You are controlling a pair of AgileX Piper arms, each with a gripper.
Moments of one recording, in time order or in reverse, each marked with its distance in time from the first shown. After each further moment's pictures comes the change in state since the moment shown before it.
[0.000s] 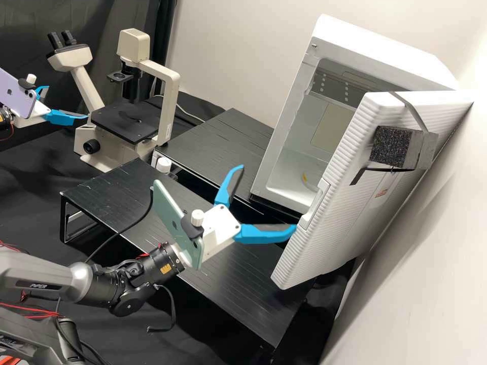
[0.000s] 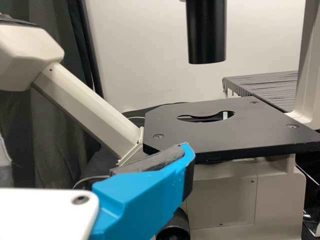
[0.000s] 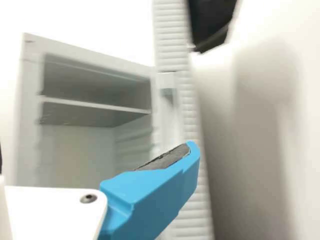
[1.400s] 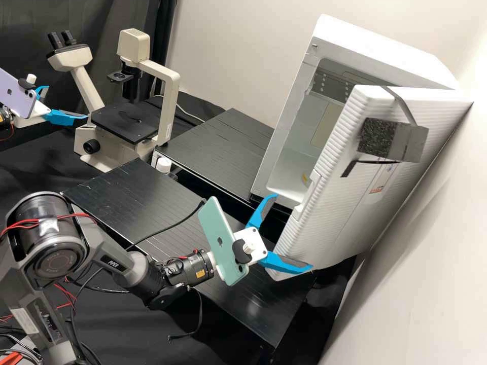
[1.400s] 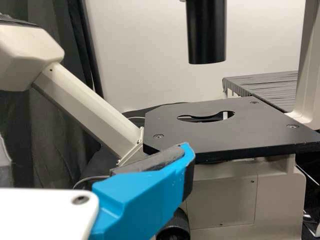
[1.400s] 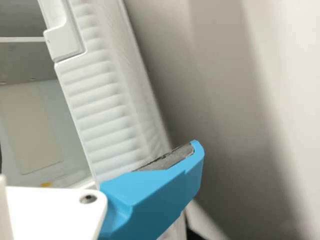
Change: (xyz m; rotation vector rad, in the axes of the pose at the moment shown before) left arm 0.000 0.000 0.000 0.000 0.000 0.000; right arm 0.040 -0.054 0.049 0.253 -0.196 -0.135
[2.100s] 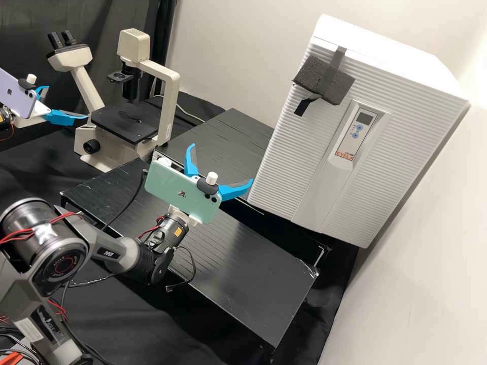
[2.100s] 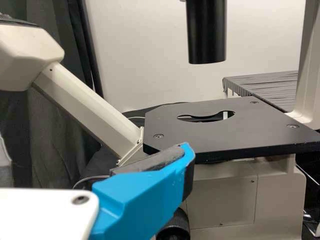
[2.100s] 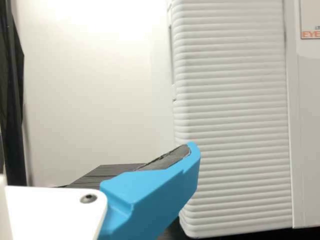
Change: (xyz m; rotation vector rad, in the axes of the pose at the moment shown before) left arm 0.000 0.000 0.000 0.000 0.000 0.000; right arm -0.013 -0.071 -0.053 -0.093 0.338 -0.433
